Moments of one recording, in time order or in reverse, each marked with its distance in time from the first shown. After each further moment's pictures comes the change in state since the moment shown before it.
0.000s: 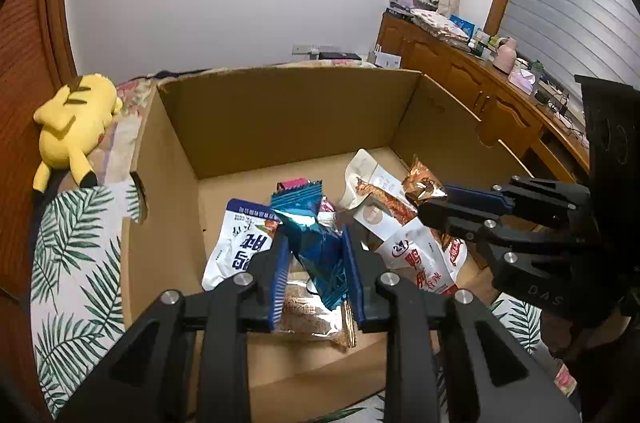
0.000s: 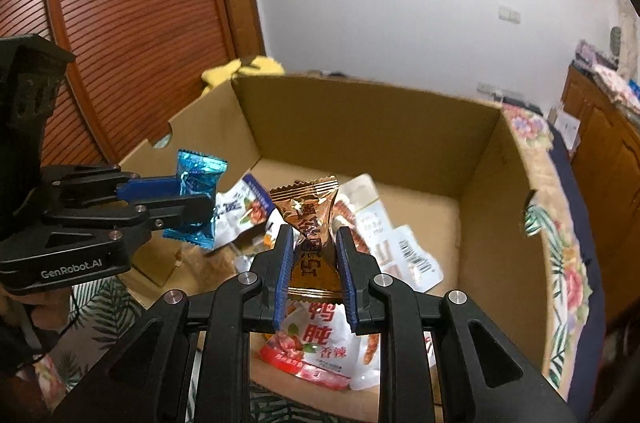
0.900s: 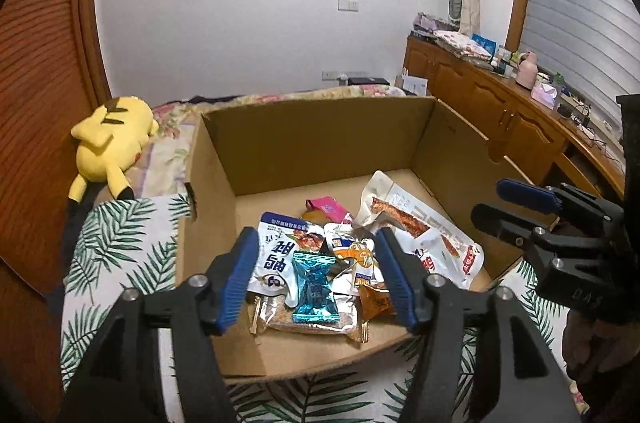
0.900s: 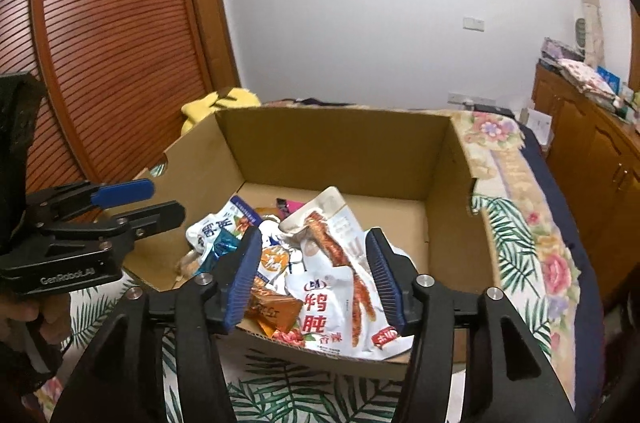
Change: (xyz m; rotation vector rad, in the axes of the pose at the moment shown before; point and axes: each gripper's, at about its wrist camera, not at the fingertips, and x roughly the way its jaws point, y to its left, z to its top) left arm -0.041 -0.009 -0.012 0.009 -0.122 0.130; right arm -0.042 -0.004 -0.010 0.086 -0.127 -0.093
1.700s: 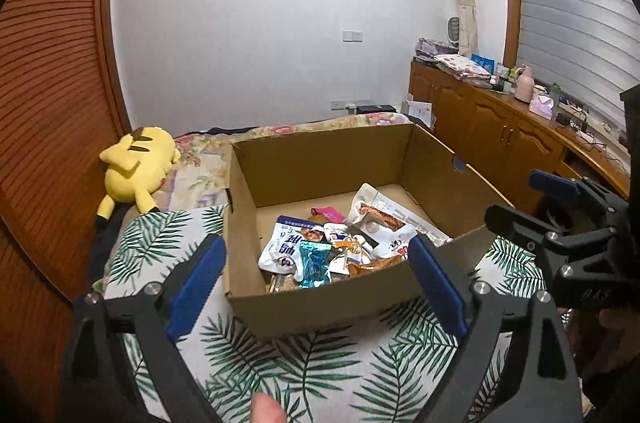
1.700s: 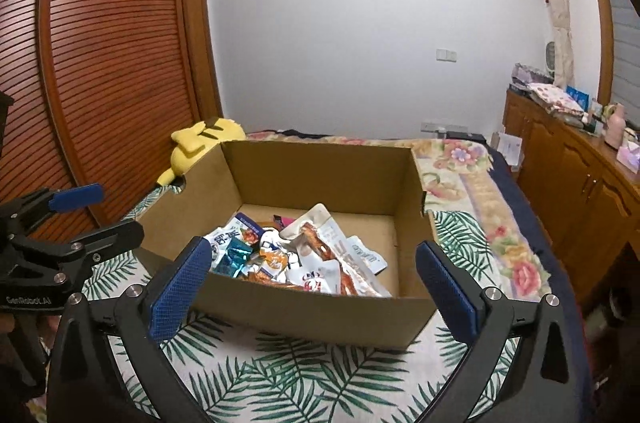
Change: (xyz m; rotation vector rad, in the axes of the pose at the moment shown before) left arm -0.088 -0.018 -0.023 0.032 -0.108 0.064; right arm -0.073 0.021 -0.013 -0.002 -0.116 -0.095
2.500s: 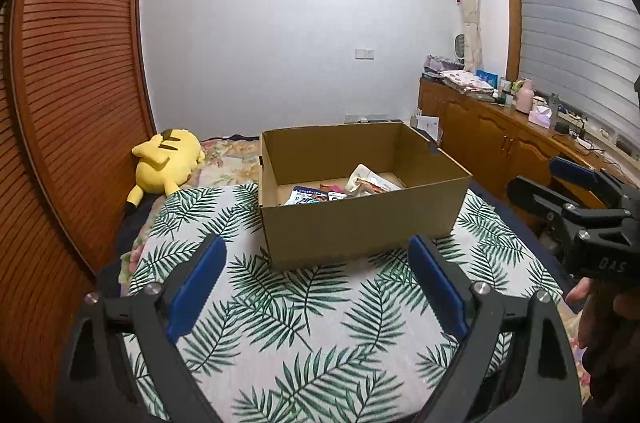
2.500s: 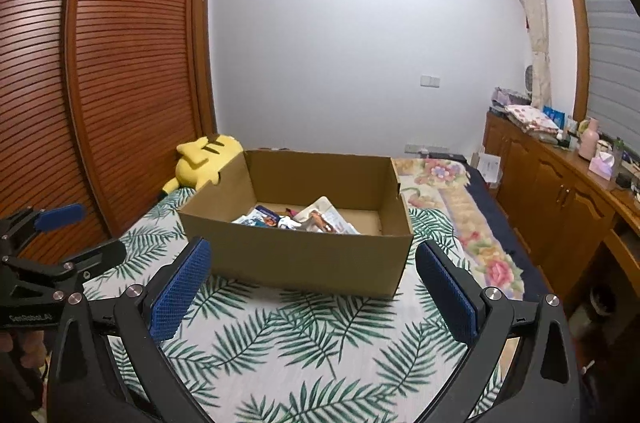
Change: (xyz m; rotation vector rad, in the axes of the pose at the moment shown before) left arm -0.117 -0.014 -0.064 -0.022 -0.071 0.053; right arm -0.114 0.040 -0.036 -0.016 -0.093 -0.060
